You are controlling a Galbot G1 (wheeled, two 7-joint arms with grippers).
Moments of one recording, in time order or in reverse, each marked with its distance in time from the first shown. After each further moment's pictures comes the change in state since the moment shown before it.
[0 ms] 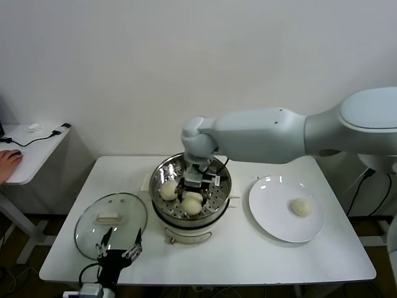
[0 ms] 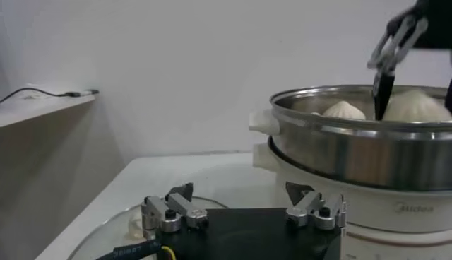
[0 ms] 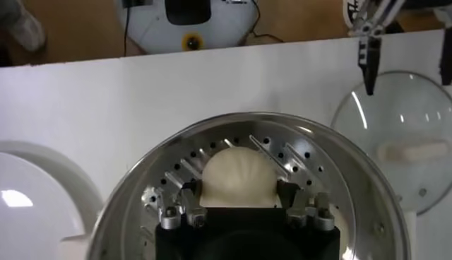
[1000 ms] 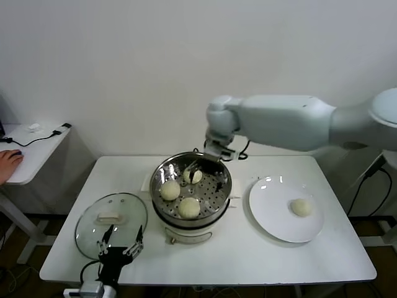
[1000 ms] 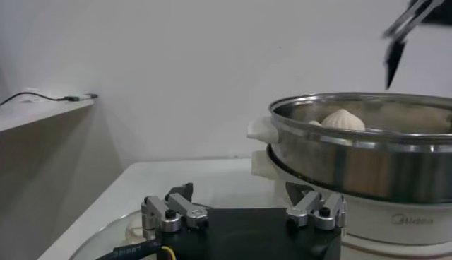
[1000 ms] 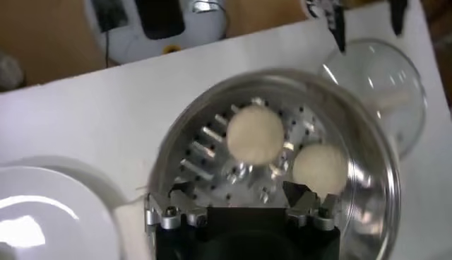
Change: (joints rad) left arm -0.011 -0.011 0.003 -0.011 0.004 0.008 0.009; right arm 0.109 -0.230 0.000 -0.071 0.233 -0.025 -0.086
